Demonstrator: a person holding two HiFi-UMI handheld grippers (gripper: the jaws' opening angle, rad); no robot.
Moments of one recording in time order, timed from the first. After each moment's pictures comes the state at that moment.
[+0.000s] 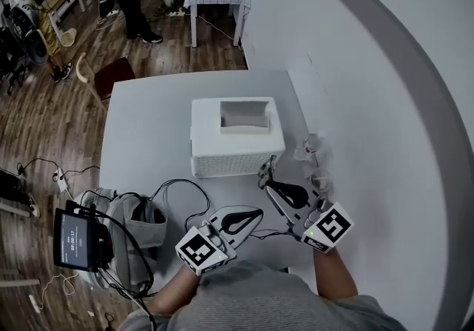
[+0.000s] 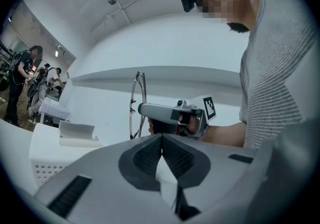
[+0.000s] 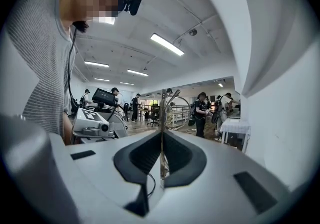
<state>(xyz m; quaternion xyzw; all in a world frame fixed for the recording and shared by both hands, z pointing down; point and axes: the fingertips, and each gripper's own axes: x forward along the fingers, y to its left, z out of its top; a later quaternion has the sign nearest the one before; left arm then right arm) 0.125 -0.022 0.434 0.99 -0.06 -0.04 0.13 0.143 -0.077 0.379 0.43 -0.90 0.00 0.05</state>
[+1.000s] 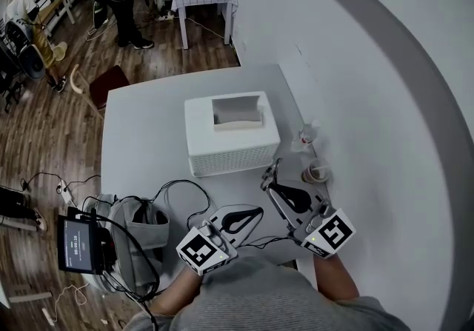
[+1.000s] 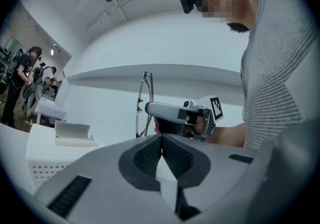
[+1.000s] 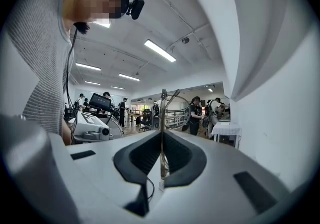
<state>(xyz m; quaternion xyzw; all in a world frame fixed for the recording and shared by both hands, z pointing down) 0.126 -0.008 0.432 0.99 -0.04 -0.03 0.12 0.151 -0.048 0.370 0.48 -0.88 -0.01 0.01</state>
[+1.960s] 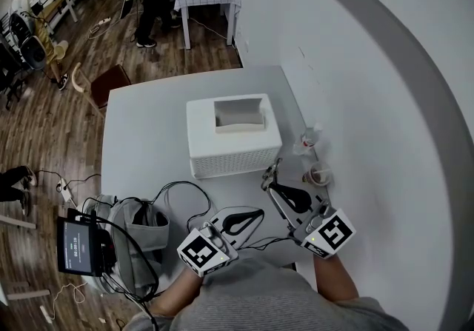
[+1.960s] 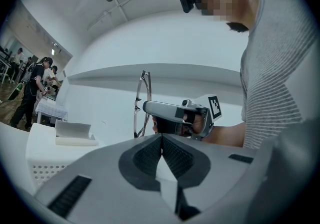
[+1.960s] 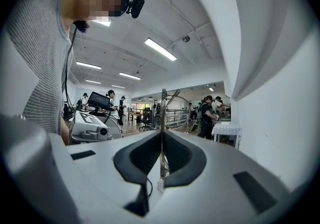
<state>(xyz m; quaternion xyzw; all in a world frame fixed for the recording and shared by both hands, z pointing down) 0.130 -0.012 0.424 0.99 -0.03 -0.05 0.11 0.153 -0.058 0.372 0.48 -0.88 -0.01 0.02</state>
